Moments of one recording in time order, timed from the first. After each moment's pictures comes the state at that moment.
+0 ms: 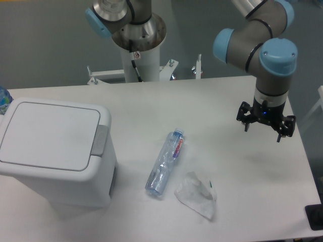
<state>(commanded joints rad) 2.76 -1.96 -1.57 -0.95 1.56 1.29</state>
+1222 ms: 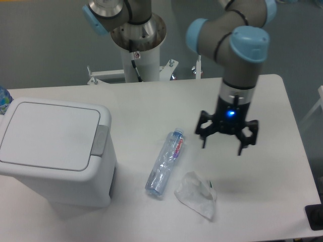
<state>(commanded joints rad) 2.56 -1.82 -1.61 -0.90 1.23 0.71</state>
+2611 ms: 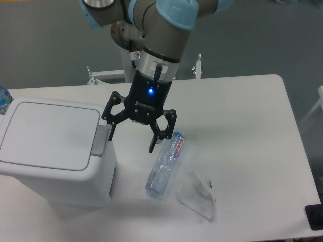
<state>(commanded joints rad) 2.40 -1.72 -1.64 -0.89 0.99 0.40</state>
